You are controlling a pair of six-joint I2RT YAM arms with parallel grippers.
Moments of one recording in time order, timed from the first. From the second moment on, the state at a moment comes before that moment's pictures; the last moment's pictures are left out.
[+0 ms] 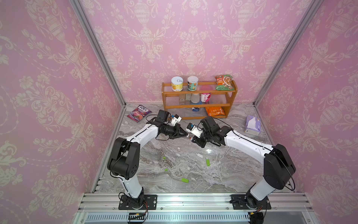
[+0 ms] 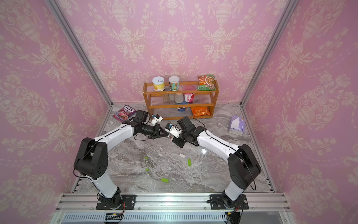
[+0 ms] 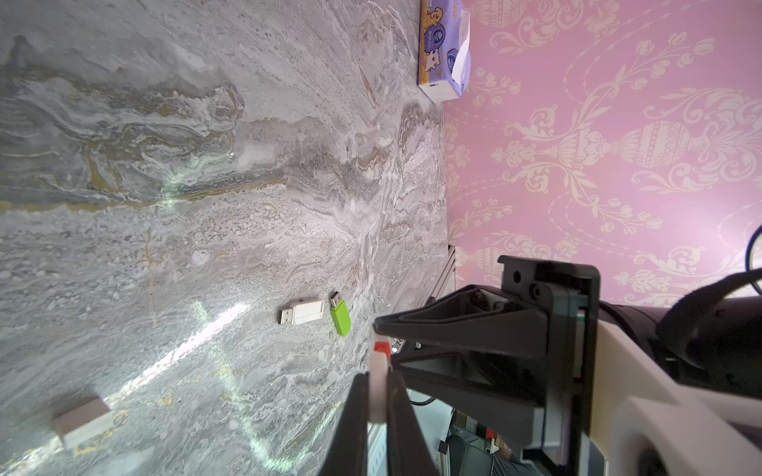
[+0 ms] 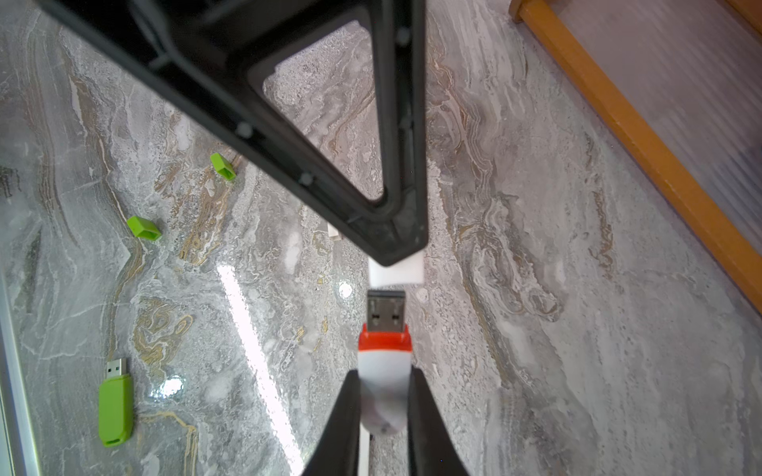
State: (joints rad) left arm -0.31 1.75 1.22 -0.43 0.96 -0.54; right arm 0.63 1.65 1.22 -0.48 -0.26 -0.34
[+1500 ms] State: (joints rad) left arm -0.41 1.79 1.27 -0.39 0.91 -0.50; right arm 0.62 1.70 1.39 -0.73 -0.15 -0.39
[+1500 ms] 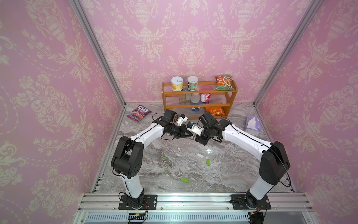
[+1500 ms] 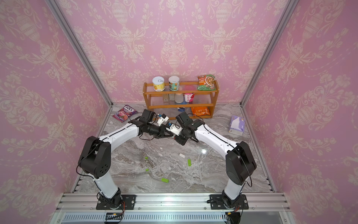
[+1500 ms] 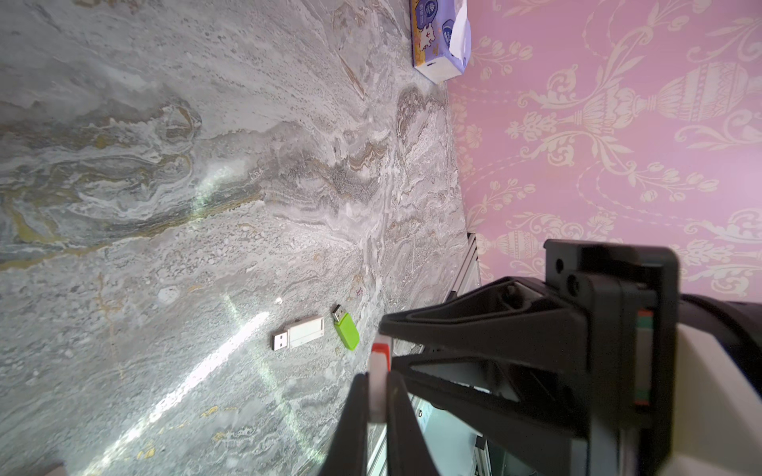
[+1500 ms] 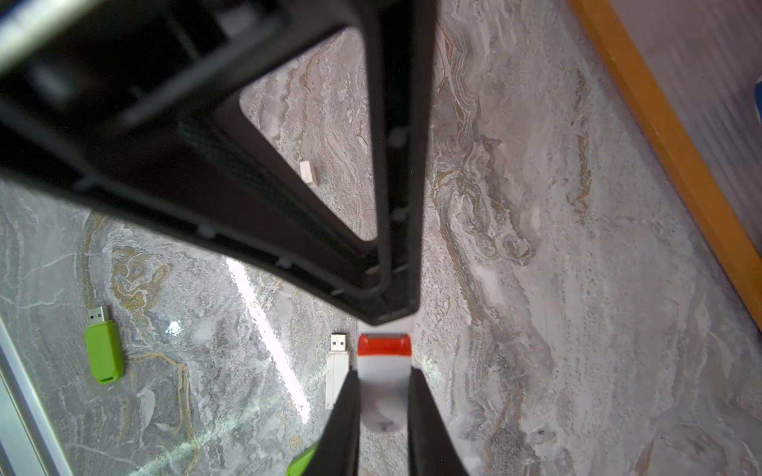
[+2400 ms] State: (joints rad) left arm -0.48 1.83 1.33 -0.47 0.90 -0.43; right arm 0.63 1.56 1.18 -0.61 -0.09 -0.39
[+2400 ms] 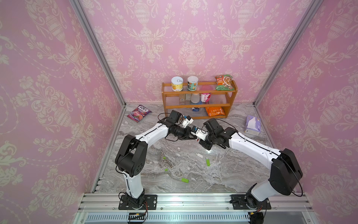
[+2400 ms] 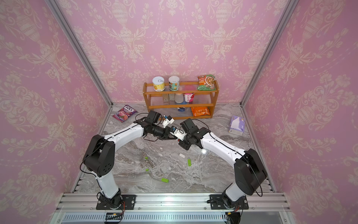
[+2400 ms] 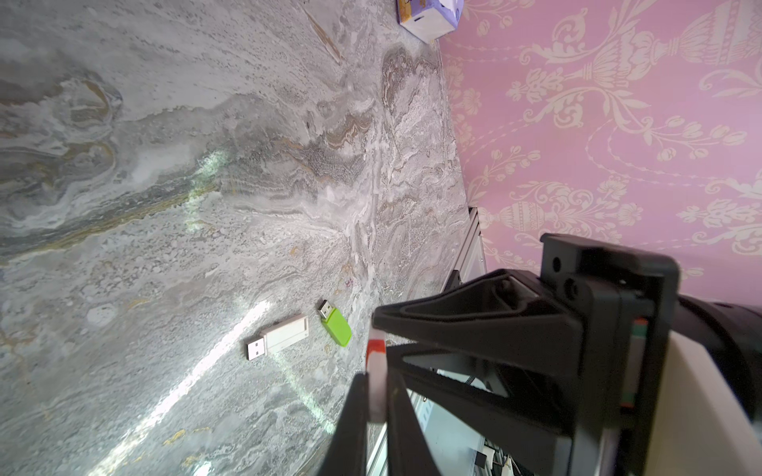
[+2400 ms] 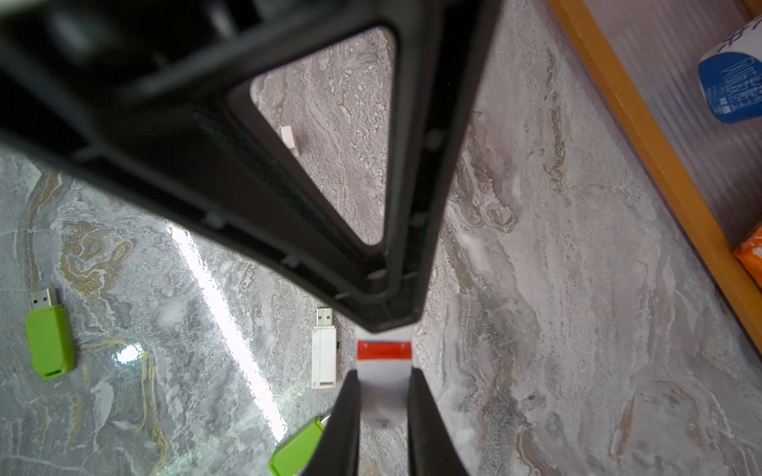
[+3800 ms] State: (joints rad) left arm -0.51 1.86 1.33 -0.38 0.90 -0.38; right arm 0.63 1.44 0.93 -0.25 -0.02 -0.40
